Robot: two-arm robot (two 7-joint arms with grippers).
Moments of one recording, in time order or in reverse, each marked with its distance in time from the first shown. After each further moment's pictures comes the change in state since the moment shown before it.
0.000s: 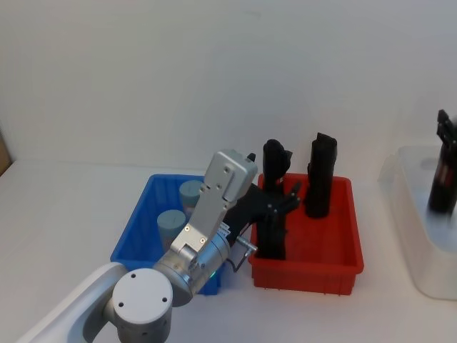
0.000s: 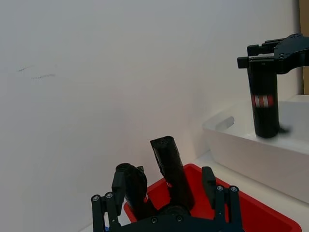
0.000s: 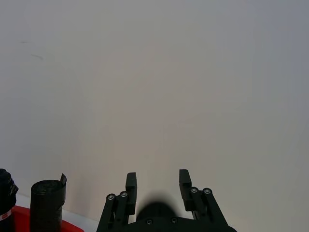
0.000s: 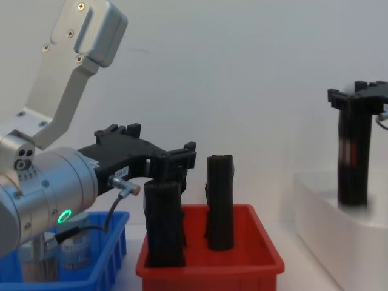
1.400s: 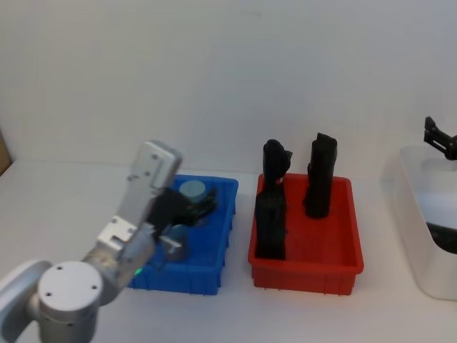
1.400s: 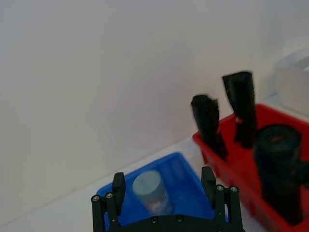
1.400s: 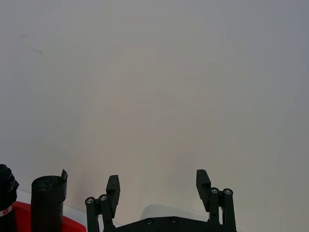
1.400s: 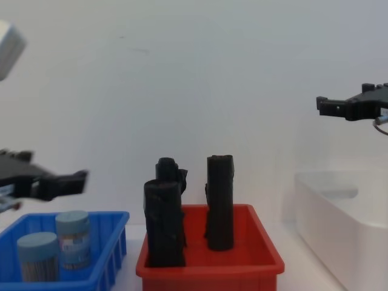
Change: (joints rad) left arm 0.095 0.179 -0.126 -0.096 -0.123 0.199 0.102; right arm 0.008 -0.005 -0.003 0.017 -0.005 0.008 0.004
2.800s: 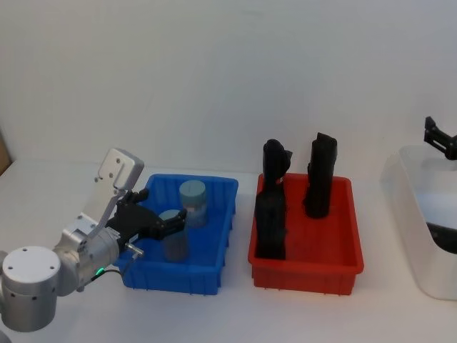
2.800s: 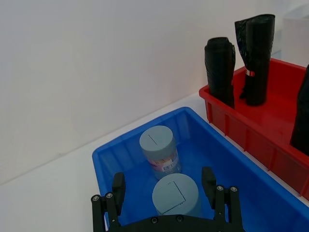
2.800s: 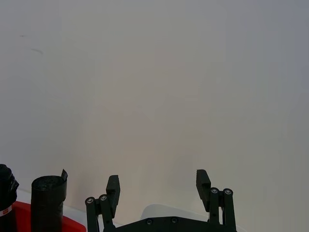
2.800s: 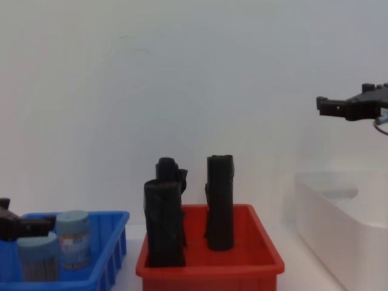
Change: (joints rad) left arm -0.070 0.037 -0.065 0.236 -0.070 -0.002 -0.267; right arm 0.000 0.000 0.000 0.000 0.000 0.000 0.000
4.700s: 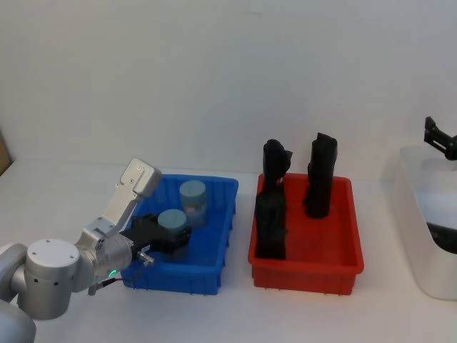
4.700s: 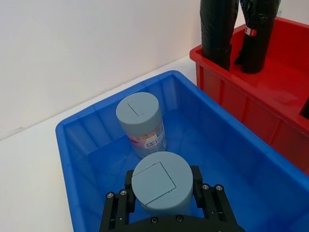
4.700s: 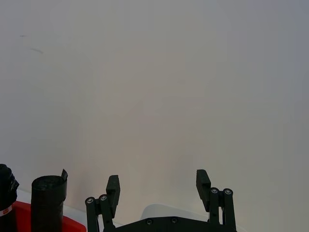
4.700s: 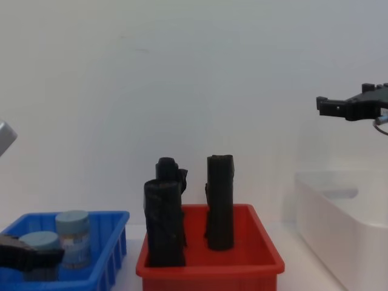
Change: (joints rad) left arm -0.112 -0.074 0.030 0.180 0.054 0.099 -0.121; right arm 0.000 0.000 0.000 0.000 0.000 0.000 0.000
